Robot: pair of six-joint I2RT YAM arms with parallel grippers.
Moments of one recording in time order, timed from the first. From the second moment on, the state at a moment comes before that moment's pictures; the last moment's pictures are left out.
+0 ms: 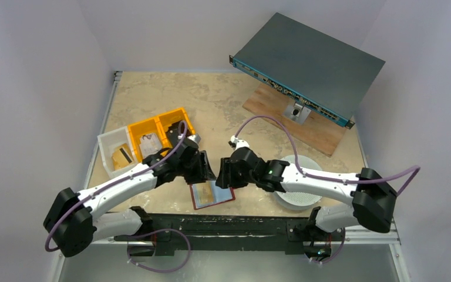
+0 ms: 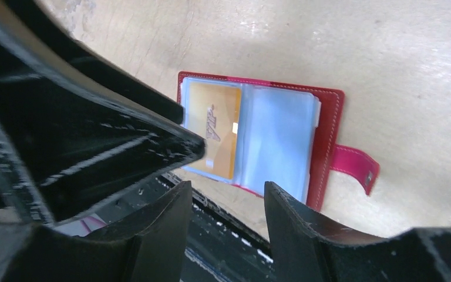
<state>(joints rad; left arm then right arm) -0.76 1.17 0.70 -0.43 0.14 -0.91 1.06 1.32 0.81 -0.26 0.08 0.88</state>
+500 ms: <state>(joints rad) -0.65 1.01 0.51 -0.56 0.04 -0.91 1.07 1.61 0.84 -0.08 -0.08 0.87</state>
